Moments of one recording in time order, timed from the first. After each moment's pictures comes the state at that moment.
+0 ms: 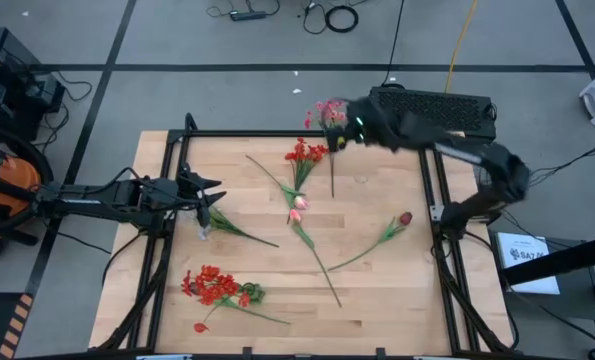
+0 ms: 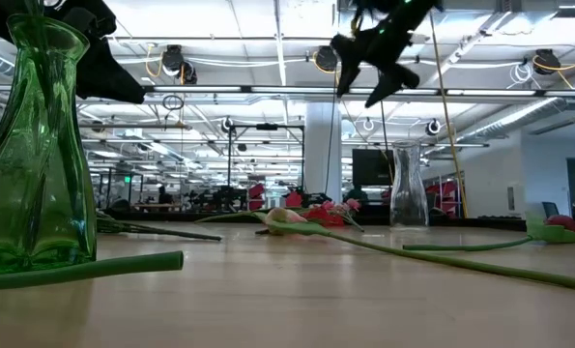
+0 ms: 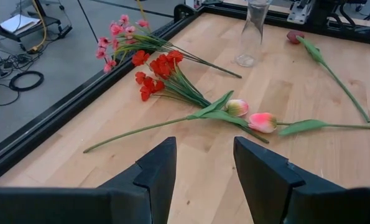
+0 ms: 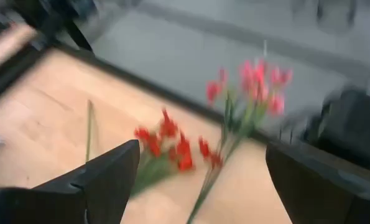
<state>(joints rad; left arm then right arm) -0.03 0.47 0.47 -0.48 -0.43 -0.23 -0.44 1.48 1.39 -0.66 0.35 0.52</state>
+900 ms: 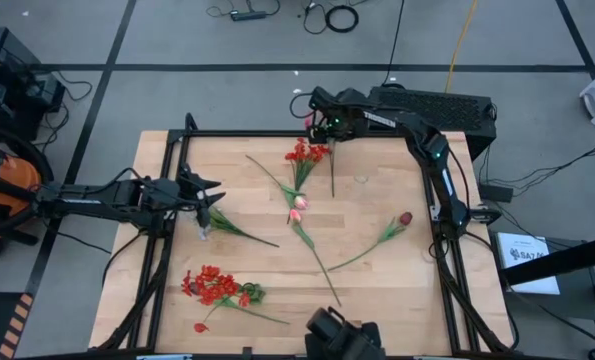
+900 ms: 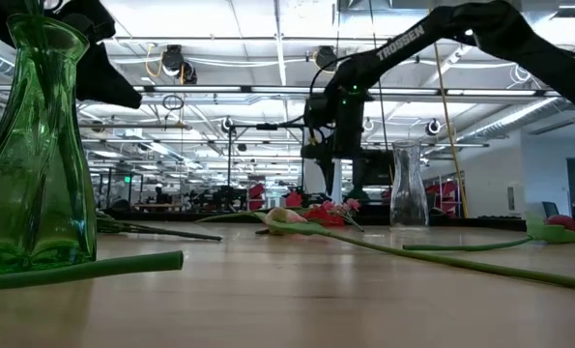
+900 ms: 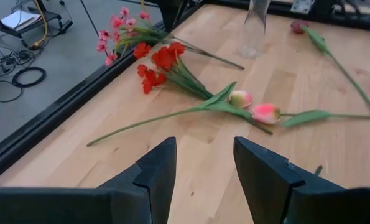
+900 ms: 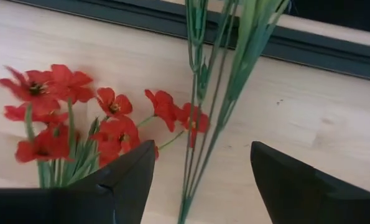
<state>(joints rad) -0.03 0.47 0.47 -0.52 -0.43 -0.23 -0.68 2.21 1.92 -1.09 0.03 0.71</state>
